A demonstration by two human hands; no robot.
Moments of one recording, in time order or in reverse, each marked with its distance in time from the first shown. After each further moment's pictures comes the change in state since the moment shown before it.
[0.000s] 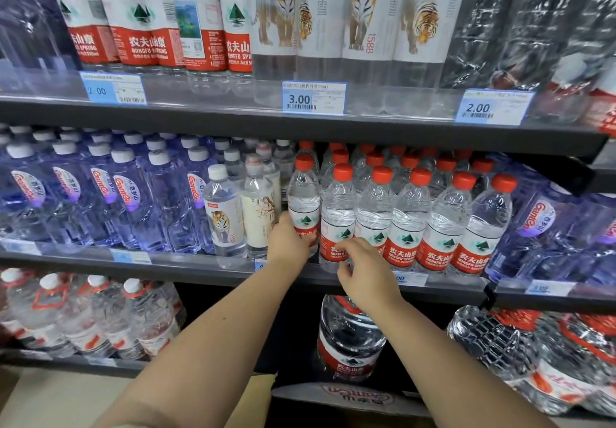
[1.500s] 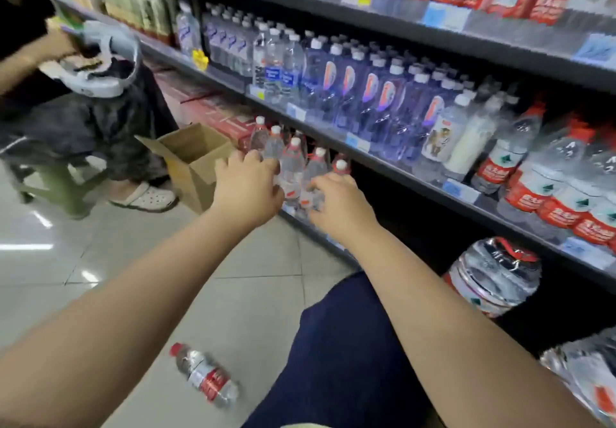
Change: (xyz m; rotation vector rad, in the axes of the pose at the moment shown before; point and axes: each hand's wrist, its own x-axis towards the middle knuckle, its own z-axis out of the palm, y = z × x) left_hand -0.338 -0.142 -0.362 0.928 0.373 -0.119; right_hand -0.191 -0.342 0.078 -0.003 -0.404 -0.575
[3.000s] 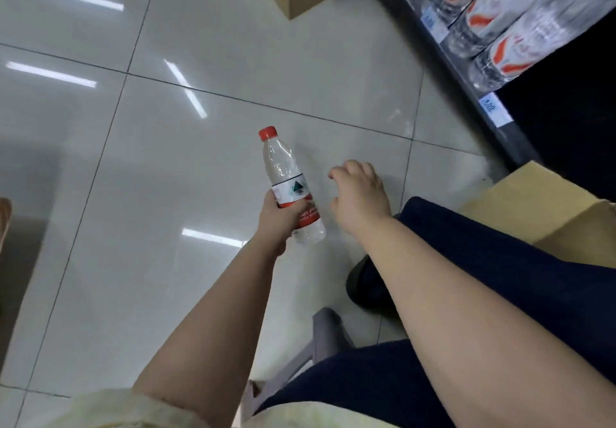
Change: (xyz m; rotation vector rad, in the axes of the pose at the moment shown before) left_hand -0.208 -0.139 0.329 -1.414 -0.411 -1.349; right_hand -0.023 -0.028 0.348 -0.072 -0.605 -0.029
